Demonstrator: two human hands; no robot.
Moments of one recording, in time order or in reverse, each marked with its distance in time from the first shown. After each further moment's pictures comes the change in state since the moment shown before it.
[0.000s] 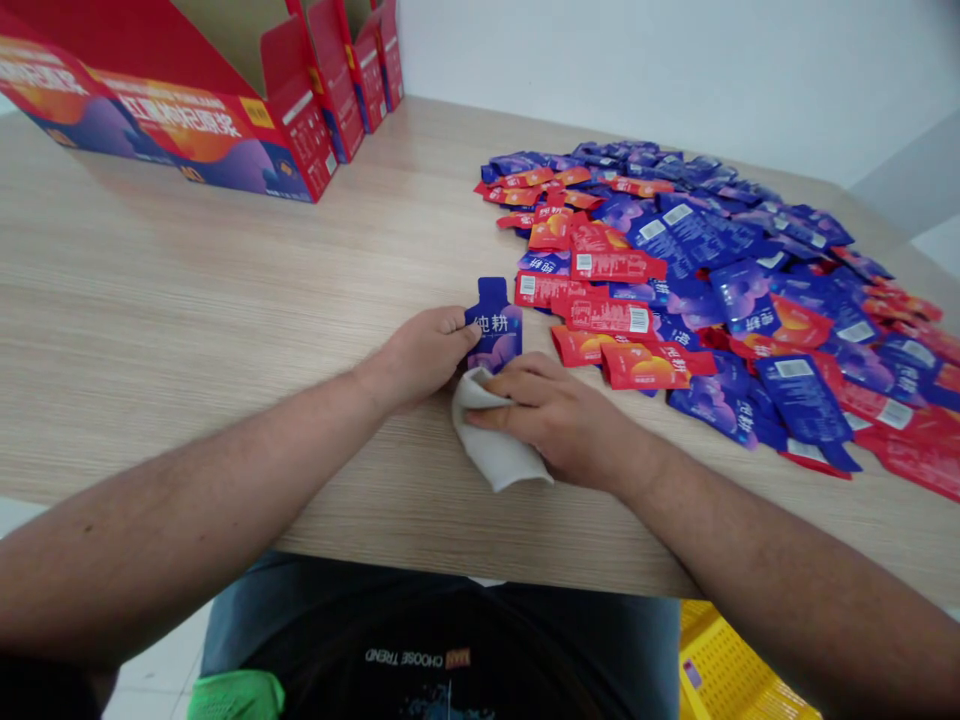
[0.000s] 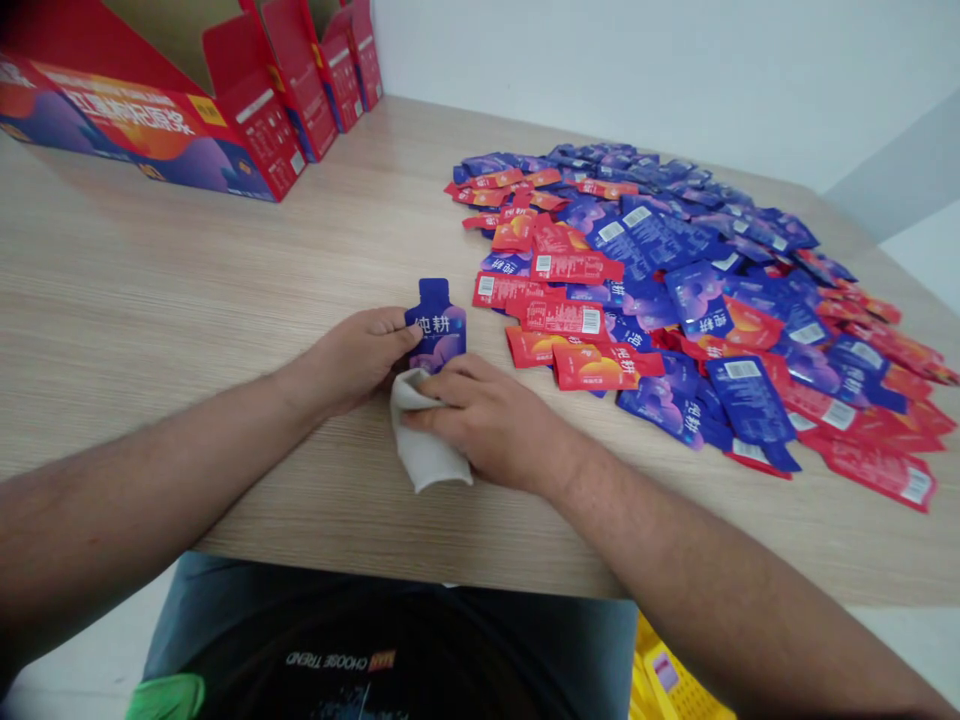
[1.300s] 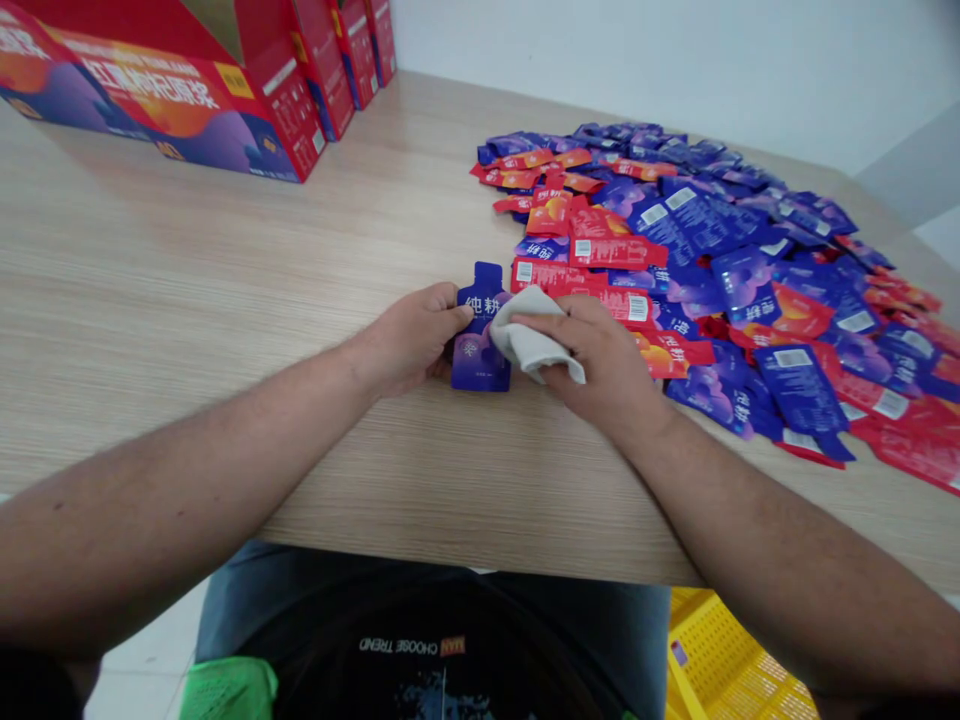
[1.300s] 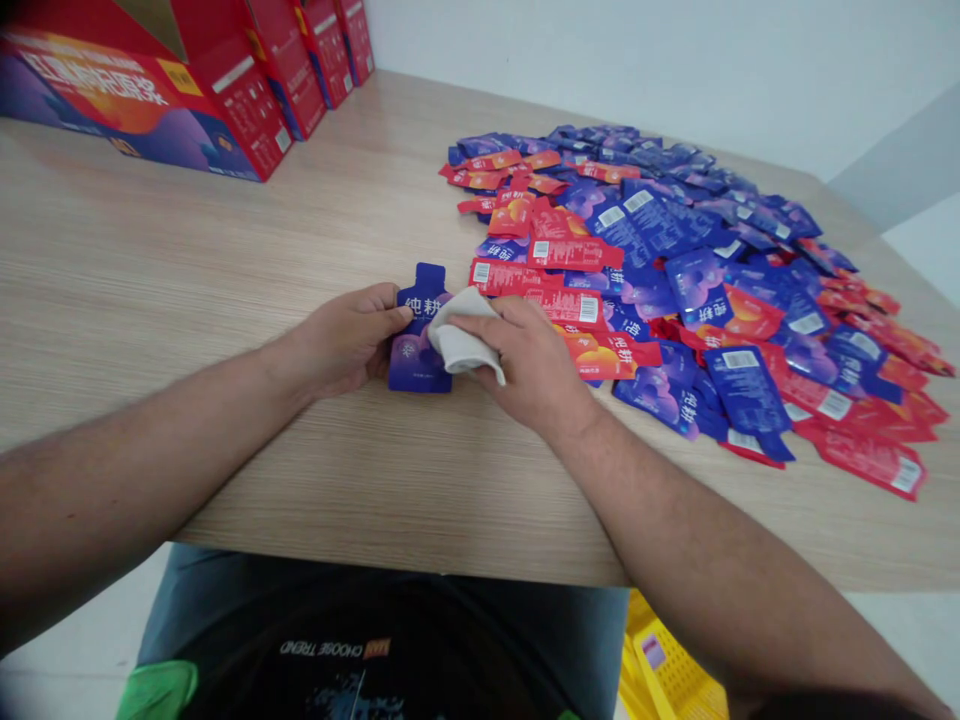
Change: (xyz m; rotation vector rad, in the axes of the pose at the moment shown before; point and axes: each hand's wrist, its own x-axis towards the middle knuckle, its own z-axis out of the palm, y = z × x) left_hand 0.003 0.006 0.004 0.089 -0.015 -0.012; right_hand -0.012 0.025 -0.002 0.038 0.258 0.354
